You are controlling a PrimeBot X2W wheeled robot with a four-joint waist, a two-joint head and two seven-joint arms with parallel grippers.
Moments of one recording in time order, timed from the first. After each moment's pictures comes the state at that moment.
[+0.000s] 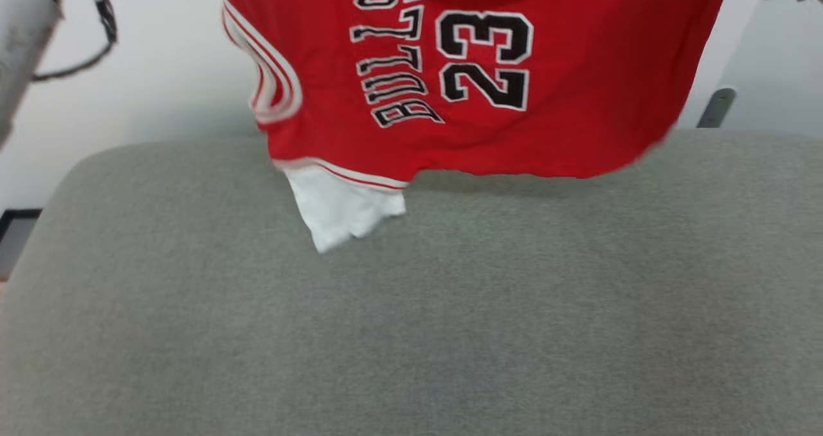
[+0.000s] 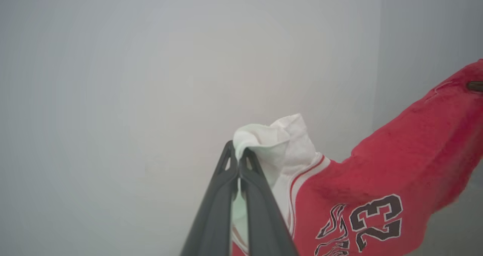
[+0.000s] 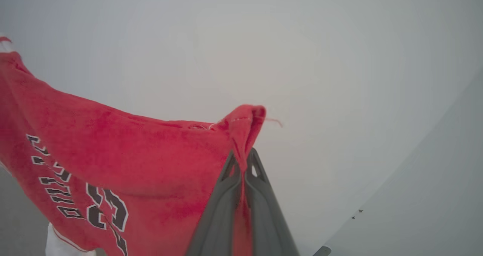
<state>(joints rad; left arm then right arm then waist) -1.67 0.54 -1.14 0.82 -1.18 -0.13 0.19 -1.49 -0.47 0.91 0.83 0.90 0.13 0.26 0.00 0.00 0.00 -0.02</state>
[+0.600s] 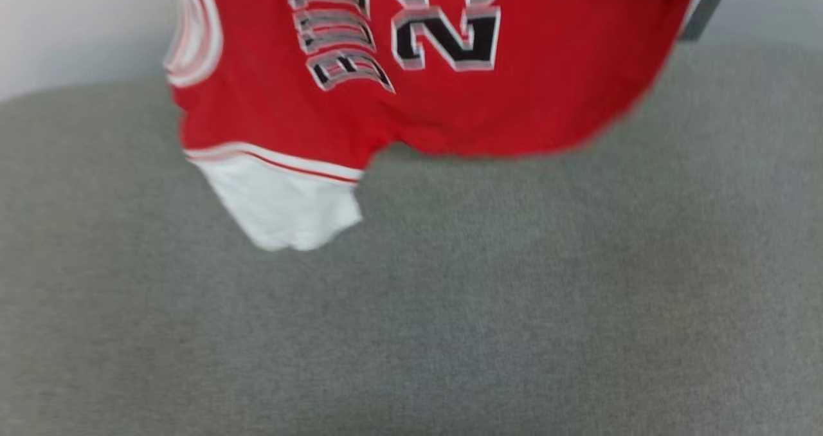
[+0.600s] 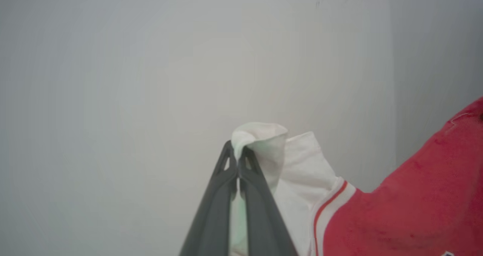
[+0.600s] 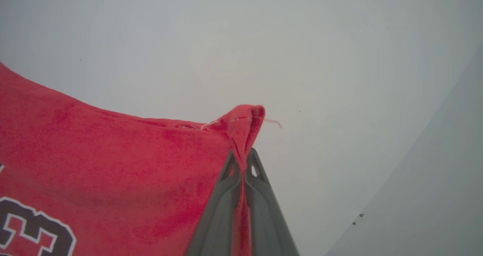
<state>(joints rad) -1.87 0.55 -1.15 0.88 -1.09 -0.13 0.03 -1.56 -0.41 0.81 0.88 0.81 0.13 0.07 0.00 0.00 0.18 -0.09</state>
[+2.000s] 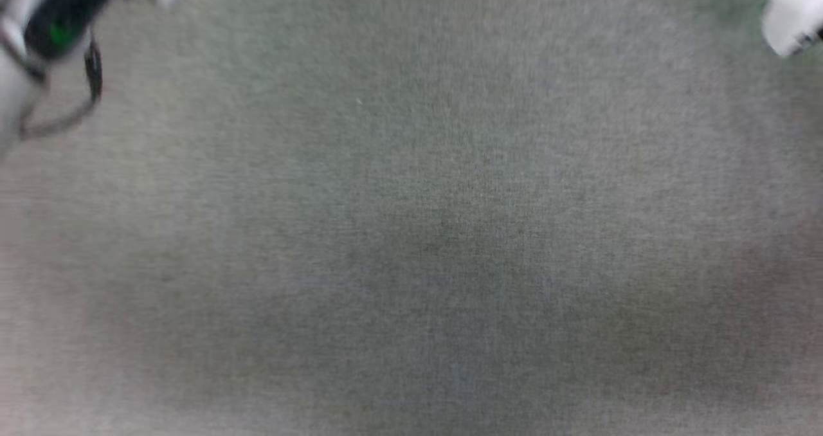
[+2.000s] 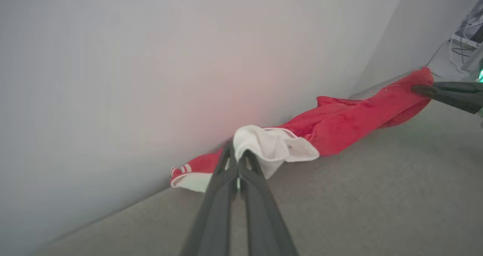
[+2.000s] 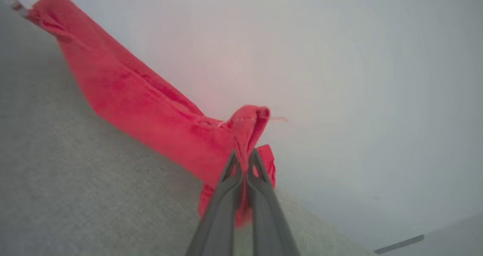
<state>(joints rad) -1.57 0.72 -1.16 0.48 -1.20 -0.13 -0.06 -1.29 -0.56 0.78 0.68 0.52 0.13 -0.19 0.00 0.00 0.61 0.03</state>
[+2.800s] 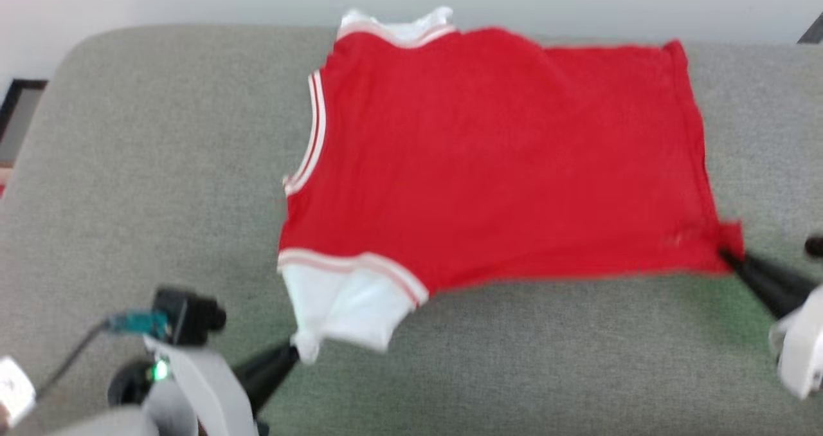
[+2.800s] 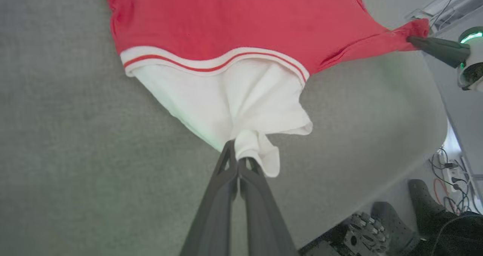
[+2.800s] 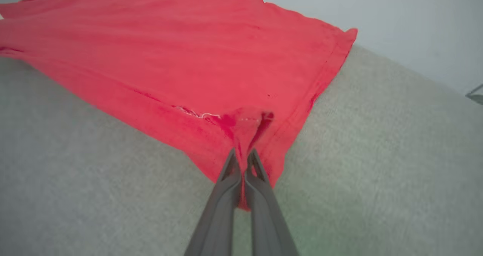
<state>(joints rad) -0.71 1.04 -1.28 -0.21 -1.45 0.17 -0.11 -0.57 -0.93 0.84 0.24 0.88 0.13 -0.06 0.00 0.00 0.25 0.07</state>
